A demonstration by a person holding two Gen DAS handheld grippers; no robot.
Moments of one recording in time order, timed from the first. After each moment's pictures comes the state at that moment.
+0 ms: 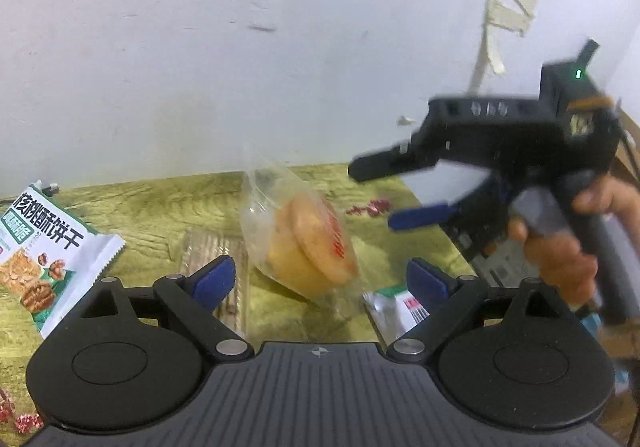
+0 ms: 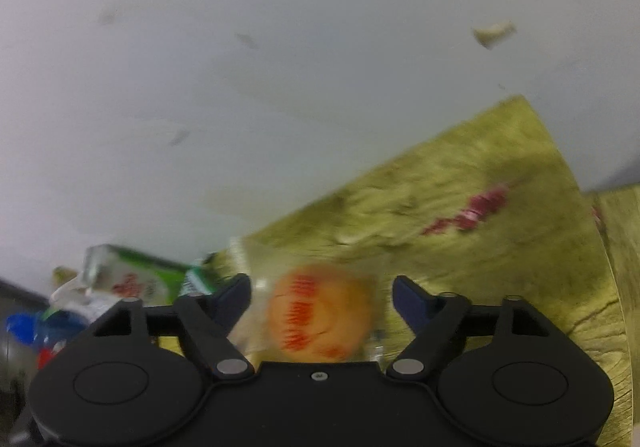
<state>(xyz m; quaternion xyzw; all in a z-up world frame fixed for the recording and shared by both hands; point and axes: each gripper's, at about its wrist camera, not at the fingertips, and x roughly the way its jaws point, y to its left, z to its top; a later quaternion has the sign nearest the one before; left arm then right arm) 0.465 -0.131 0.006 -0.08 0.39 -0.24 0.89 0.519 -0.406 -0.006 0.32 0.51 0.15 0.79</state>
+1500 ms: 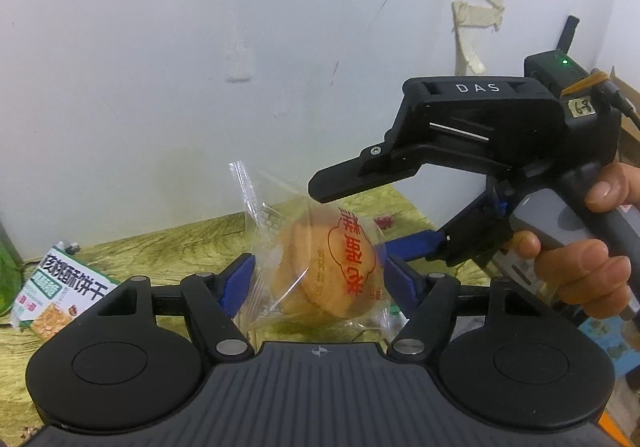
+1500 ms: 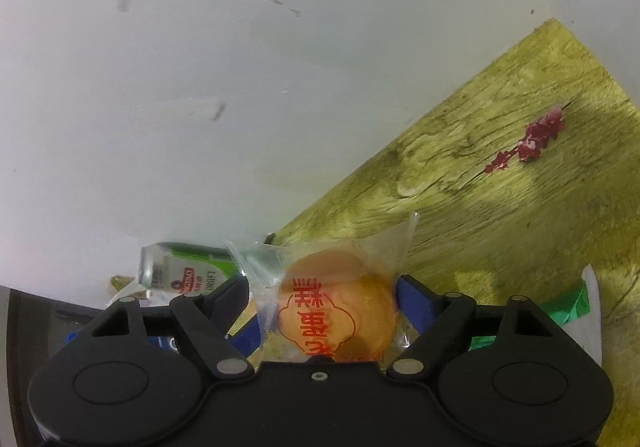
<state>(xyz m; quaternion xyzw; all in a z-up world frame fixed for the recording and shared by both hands) 0.437 -0.146 0.025 -0.01 0.33 -0.24 0.91 0.492 -0.383 -0.013 0.40 0.50 0.21 0.74</state>
